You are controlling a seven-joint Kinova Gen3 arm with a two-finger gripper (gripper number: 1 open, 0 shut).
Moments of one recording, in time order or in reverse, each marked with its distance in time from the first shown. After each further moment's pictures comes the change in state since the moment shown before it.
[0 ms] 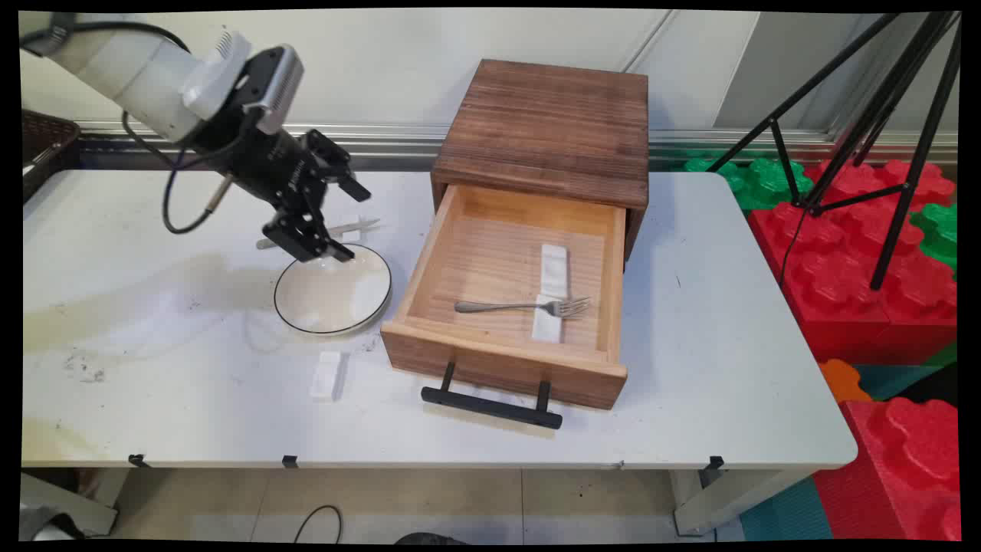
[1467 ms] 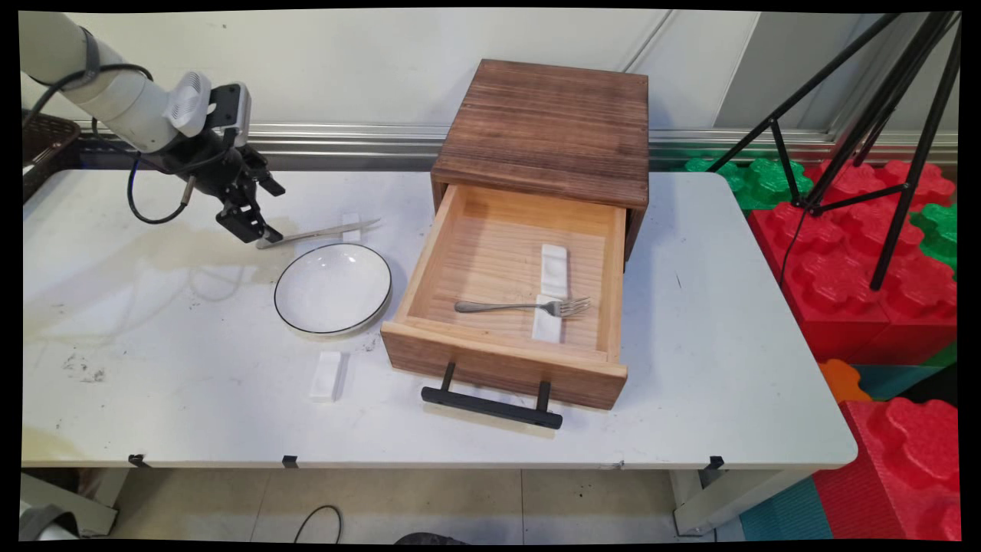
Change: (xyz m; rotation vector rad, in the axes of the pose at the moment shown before) arm -0.154 -0.071 0.019 0.119 -0.243 -0.222
